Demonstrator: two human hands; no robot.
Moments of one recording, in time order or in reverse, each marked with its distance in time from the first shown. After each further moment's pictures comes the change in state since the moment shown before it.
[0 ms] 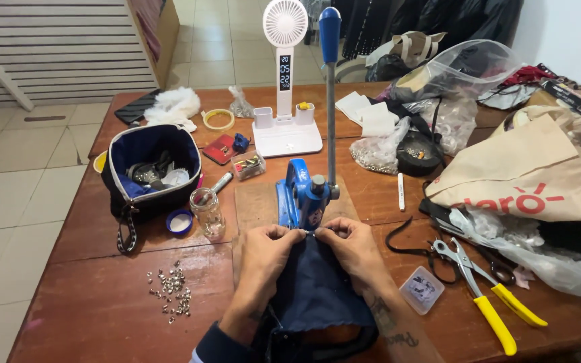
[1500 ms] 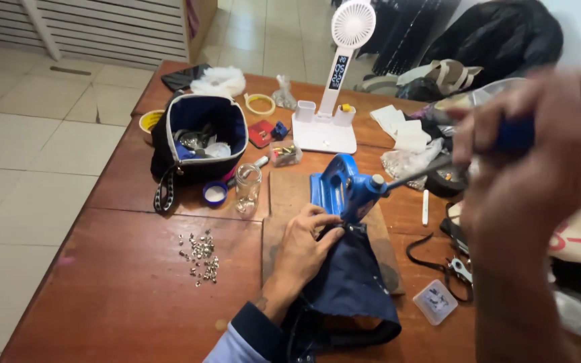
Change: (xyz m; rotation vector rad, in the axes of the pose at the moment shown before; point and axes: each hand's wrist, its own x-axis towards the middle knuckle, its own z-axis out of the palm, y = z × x) left_hand -0.020 -0.004 -0.011 0.083 -0.066 0.517; right_hand -0.072 -0.232 0.030 0.027 -0.060 -0.990
